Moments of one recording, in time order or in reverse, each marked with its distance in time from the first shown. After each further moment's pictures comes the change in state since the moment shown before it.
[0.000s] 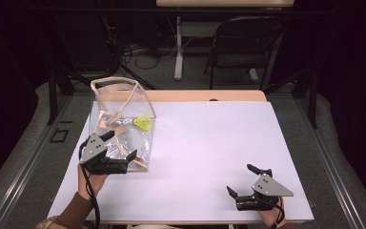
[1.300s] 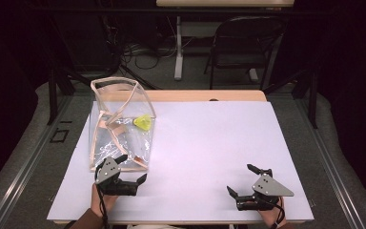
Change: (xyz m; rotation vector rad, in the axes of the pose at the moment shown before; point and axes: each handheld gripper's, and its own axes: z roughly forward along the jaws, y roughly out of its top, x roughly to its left) left arm -0.030 -0.070 0.017 0.079 -0.103 -0.062; right arm -0.001 0.000 0.000 0.002 0.002 0.000
